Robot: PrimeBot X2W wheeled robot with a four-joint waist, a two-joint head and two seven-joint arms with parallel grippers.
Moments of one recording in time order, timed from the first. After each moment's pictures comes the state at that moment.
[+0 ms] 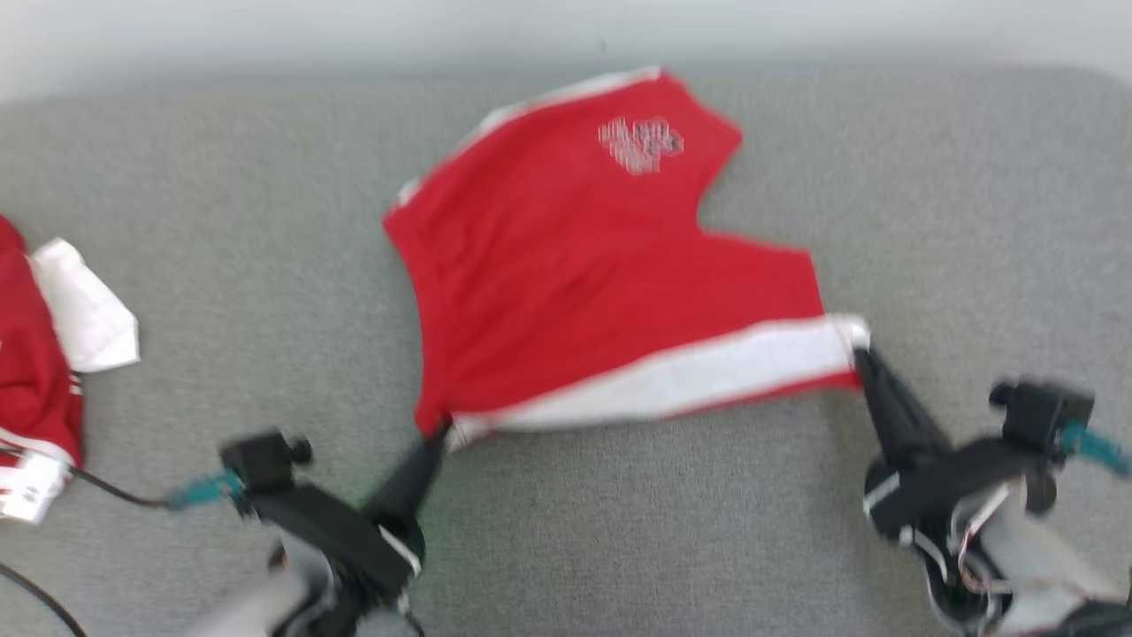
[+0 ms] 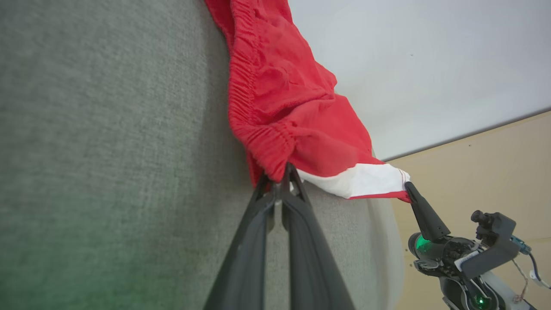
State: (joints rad) left arm -0.73 0.43 -1.12 0.32 -1.63 -0.13 -0.24; right arm -0.47 -0.48 0.67 0.39 0.97 0.13 -0.26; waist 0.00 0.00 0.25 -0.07
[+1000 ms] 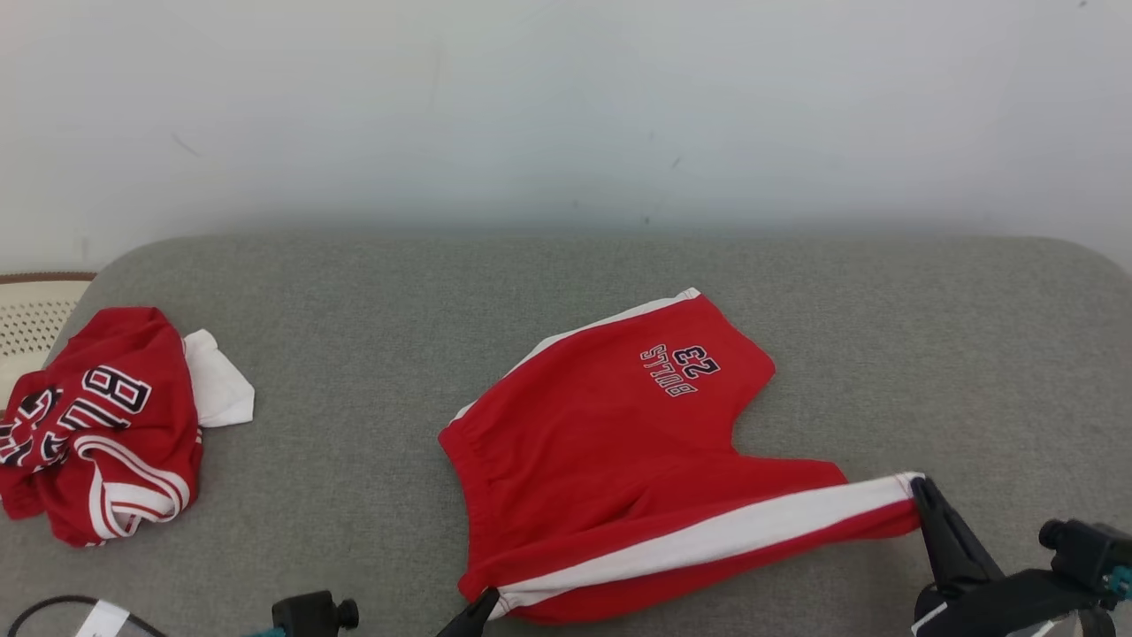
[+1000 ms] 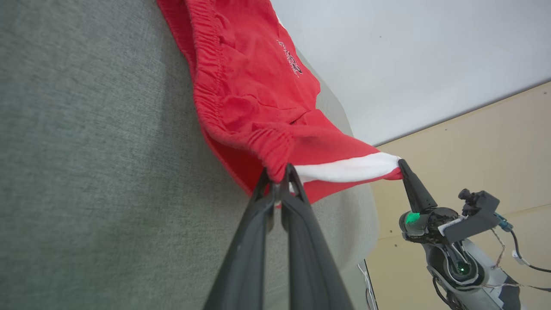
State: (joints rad) left arm -0.41 0.42 -1.11 0.22 -1.54 -0.13 -0.25; right arm -0.12 -0.46 0.48 0.31 0.87 0.13 -0.26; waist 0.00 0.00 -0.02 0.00
